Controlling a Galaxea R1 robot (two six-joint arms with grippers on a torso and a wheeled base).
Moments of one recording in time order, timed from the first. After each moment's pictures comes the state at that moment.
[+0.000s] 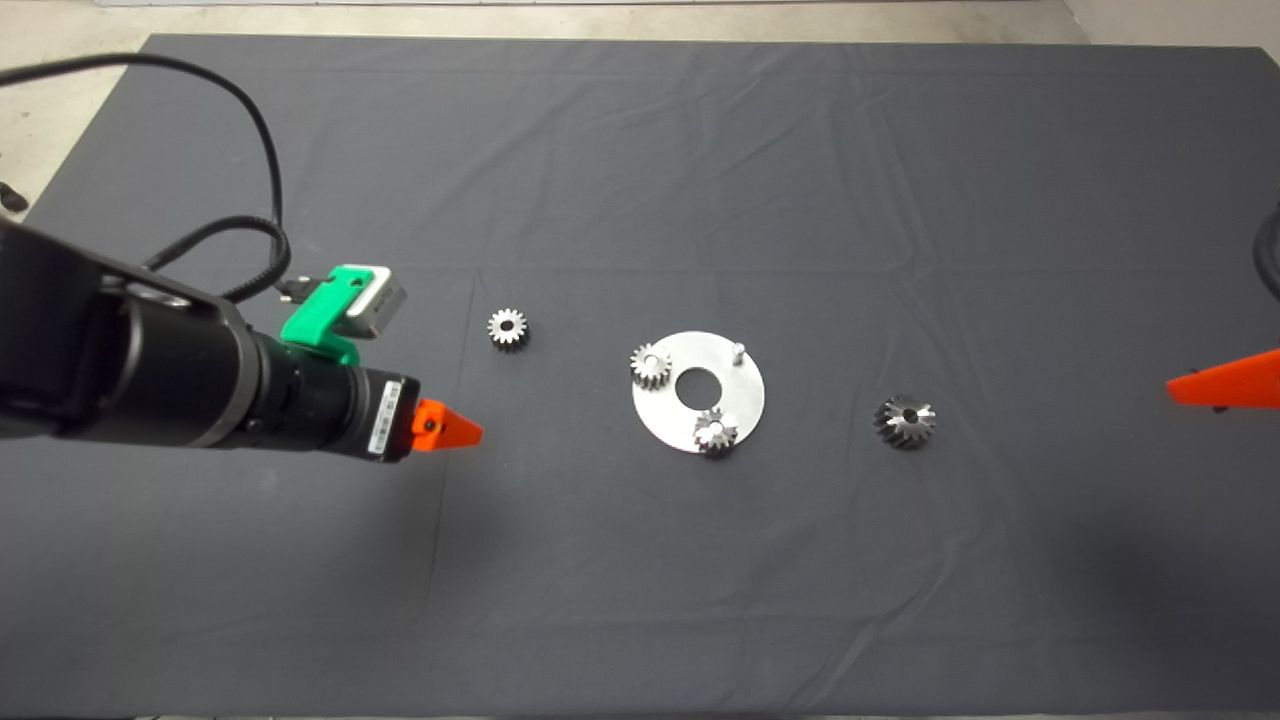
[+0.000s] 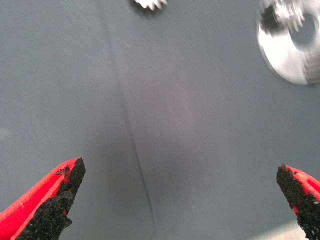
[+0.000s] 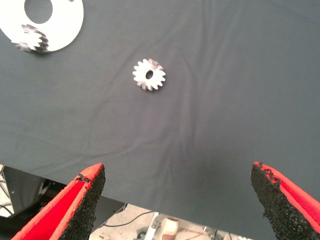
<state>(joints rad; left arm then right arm) -0.49 2.07 -0.52 0.55 1.25 -1.41 1.03 1.98 -0.39 0.06 -1.53 1.31</state>
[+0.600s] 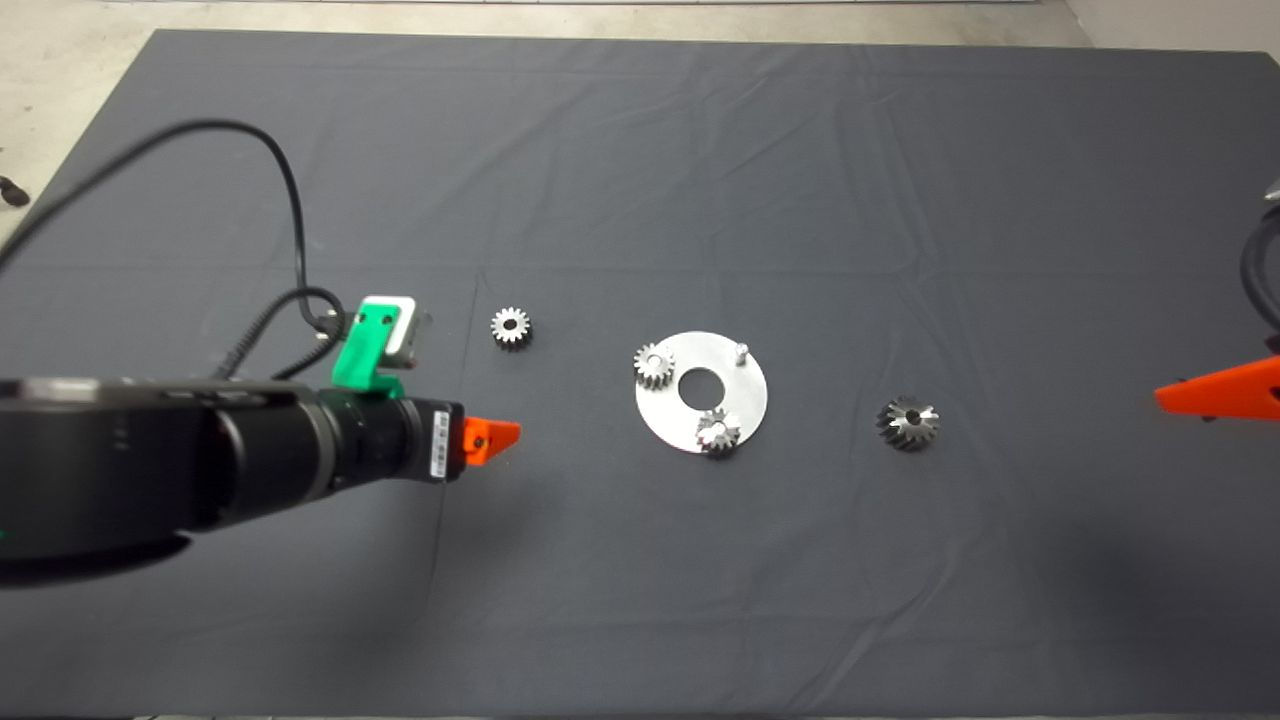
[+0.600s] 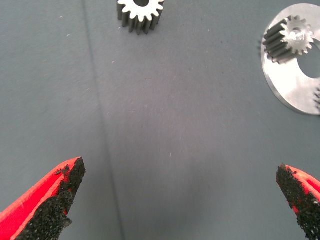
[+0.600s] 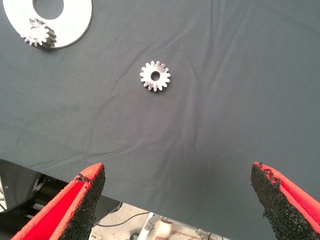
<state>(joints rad) -0.22 2.14 -0.49 1.02 1.30 -1.56 1.04 2.01 -0.38 0.06 -1.53 1.30</state>
